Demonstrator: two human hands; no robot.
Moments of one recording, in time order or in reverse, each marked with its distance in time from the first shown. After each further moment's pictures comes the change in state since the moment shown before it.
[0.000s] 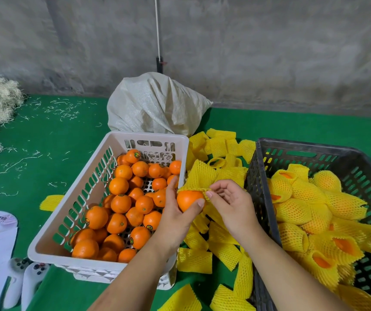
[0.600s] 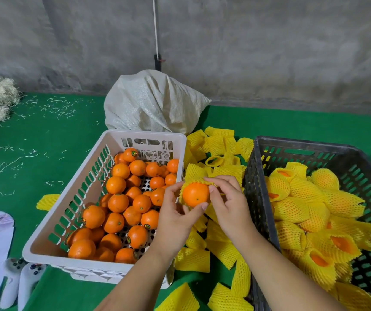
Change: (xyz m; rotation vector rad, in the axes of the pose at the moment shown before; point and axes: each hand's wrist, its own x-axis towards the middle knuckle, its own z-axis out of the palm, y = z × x) left_hand -0.001 -0.012 0.011 -0.005 0.090 0.133; right_hand 0.003 0.011 0.000 -0.389 0.074 -0.224
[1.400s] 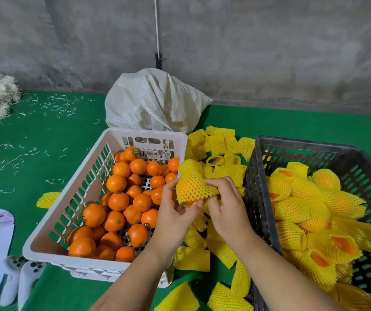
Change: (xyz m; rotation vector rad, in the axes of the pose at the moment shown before) left_hand -0.005 0.012 -0.001 -0.062 -0.020 0.025; right_hand -0.005 -0.003 0.006 -0.121 -0.015 -0.148
